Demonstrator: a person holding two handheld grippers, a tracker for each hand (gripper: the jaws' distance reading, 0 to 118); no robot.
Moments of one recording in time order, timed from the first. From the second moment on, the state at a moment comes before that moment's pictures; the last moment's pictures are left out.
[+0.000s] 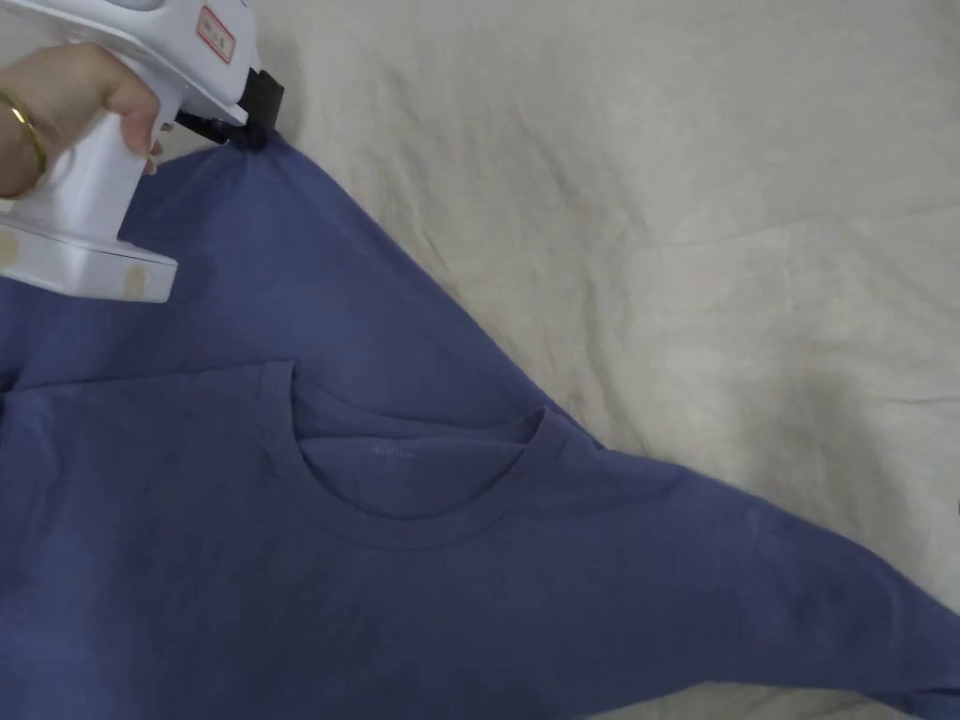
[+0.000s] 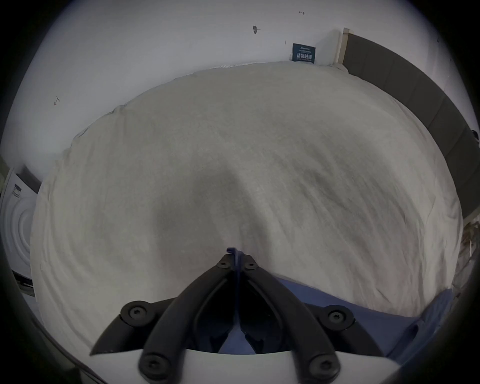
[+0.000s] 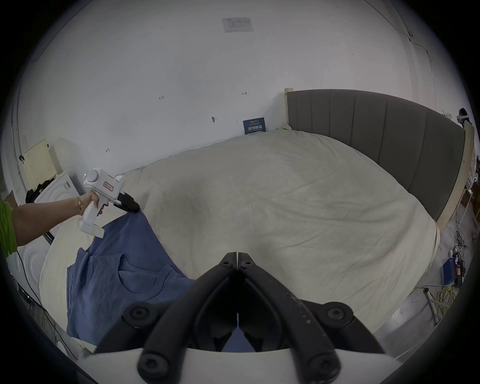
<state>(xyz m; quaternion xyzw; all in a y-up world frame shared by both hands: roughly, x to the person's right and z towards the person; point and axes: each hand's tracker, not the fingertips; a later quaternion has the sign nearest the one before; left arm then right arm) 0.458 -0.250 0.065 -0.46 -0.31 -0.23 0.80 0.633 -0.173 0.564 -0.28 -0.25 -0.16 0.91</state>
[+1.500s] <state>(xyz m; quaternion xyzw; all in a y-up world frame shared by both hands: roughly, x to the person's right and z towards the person) 0.219 0.100 0.286 -0.22 -0.18 0.00 0.96 0.605 0.047 0.614 -0.27 -0.05 -0.06 0.96</state>
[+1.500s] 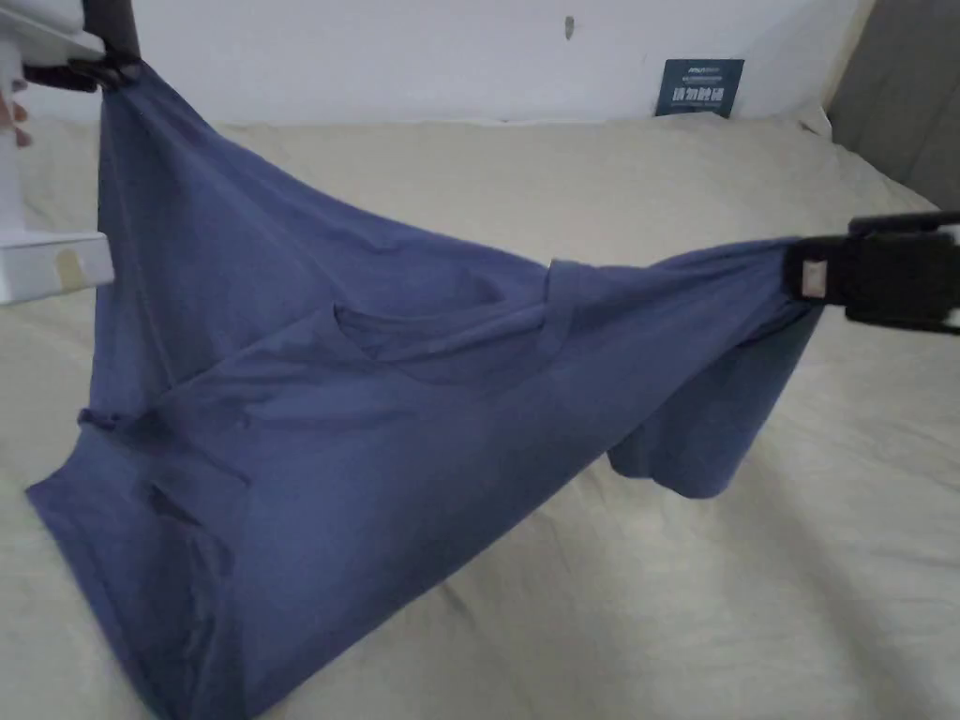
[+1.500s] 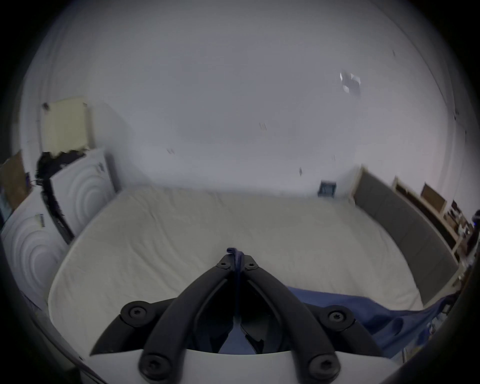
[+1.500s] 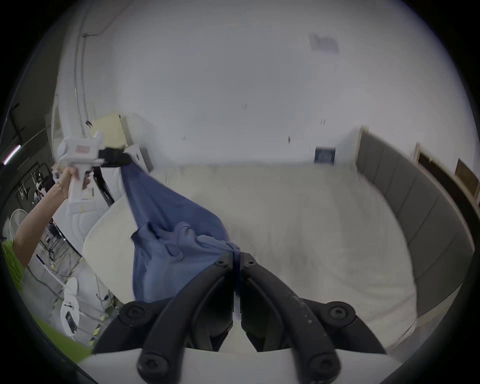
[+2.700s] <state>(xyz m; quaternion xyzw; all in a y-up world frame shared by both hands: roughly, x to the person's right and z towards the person) 0.122 0.248 0.326 -0.09 -0.10 0.08 0.99 0.662 0.315 0.559 -0.11 -0.20 -0.06 0.97</state>
